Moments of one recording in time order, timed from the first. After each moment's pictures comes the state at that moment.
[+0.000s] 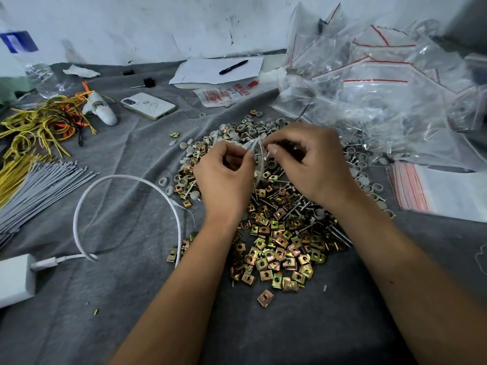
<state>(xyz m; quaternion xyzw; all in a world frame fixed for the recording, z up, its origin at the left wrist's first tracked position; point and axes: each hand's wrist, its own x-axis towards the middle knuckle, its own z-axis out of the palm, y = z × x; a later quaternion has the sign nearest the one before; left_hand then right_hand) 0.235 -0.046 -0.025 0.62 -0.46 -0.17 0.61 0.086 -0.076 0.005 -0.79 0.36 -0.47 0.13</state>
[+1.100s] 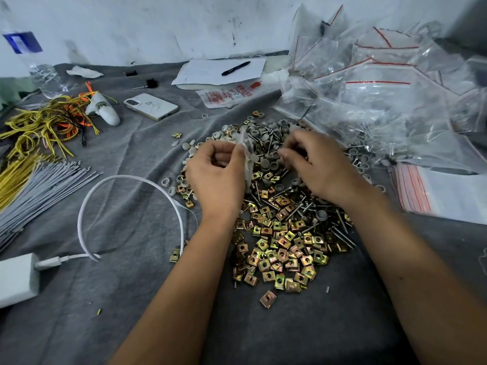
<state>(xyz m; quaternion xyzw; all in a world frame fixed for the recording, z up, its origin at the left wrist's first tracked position) 0.243 -0.045 -0.021 0.59 -0.39 -0.20 0.68 0.074 -0.091 -0.005 -0.81 0.46 -0.32 0.19</state>
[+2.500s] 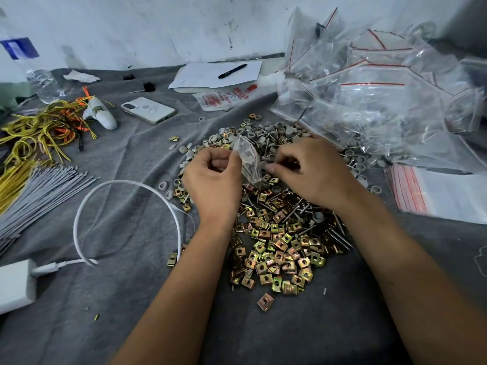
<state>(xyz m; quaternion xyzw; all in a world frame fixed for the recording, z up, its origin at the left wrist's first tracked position) 0.243 -0.048 -0.026 0.61 -0.37 -0.20 0.67 0.075 -0.090 -0.005 -0.84 0.45 -0.28 0.11</state>
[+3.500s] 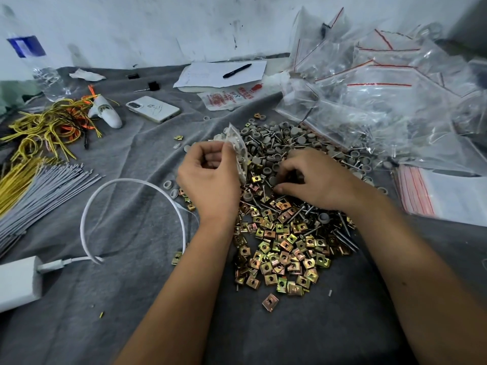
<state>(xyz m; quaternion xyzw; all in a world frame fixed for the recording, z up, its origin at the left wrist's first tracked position) 0.246 -0.045 -0.018 0.56 -0.34 -0.17 0.74 0.072 -0.094 -0.006 -0.87 0.44 -0.15 0.17</state>
